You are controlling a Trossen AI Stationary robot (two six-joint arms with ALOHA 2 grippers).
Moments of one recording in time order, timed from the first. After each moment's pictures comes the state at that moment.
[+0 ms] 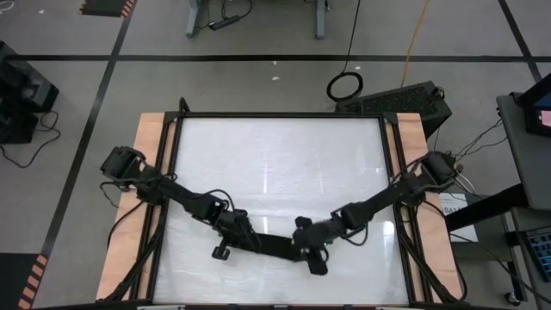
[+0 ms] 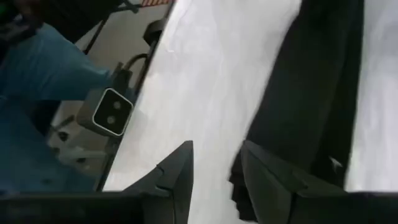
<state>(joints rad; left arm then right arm) -0.38 1.69 0.79 -0.22 0.26 -0.15 0.43 1.74 0.94 0.13 -0.11 0.42</state>
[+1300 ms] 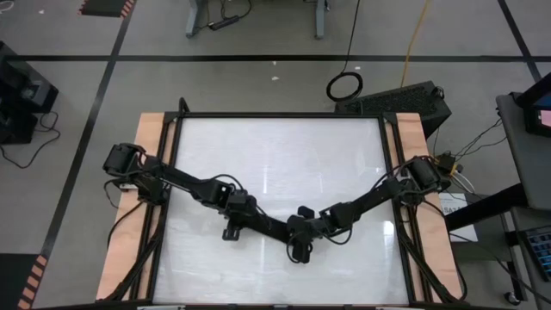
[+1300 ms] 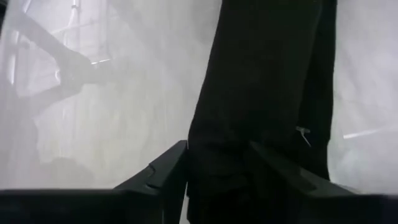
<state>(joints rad) -0.20 1.67 0.87 -0.41 0.16 -0.12 0.37 1.93 0.95 0.04 0.10 0.61</state>
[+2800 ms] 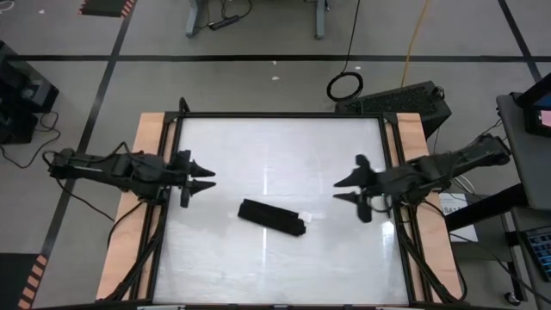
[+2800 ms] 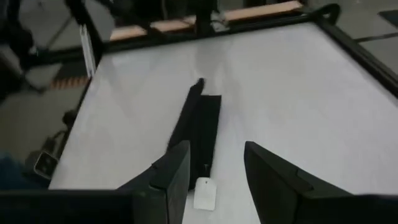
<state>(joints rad) -0.15 0.50 0.56 -0.43 -0.19 -0.38 0.35 0.88 0.85 -0.50 0.32 0.35</state>
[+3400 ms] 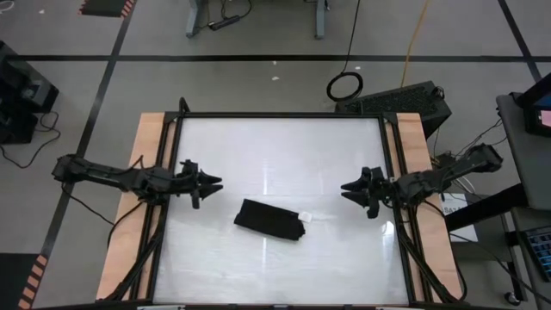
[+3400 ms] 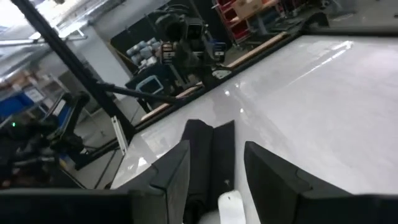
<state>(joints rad) -0.15 0.35 0.09 0.04 -0.27 -0.60 0.37 0.32 0.08 0.17 0.41 0.60</state>
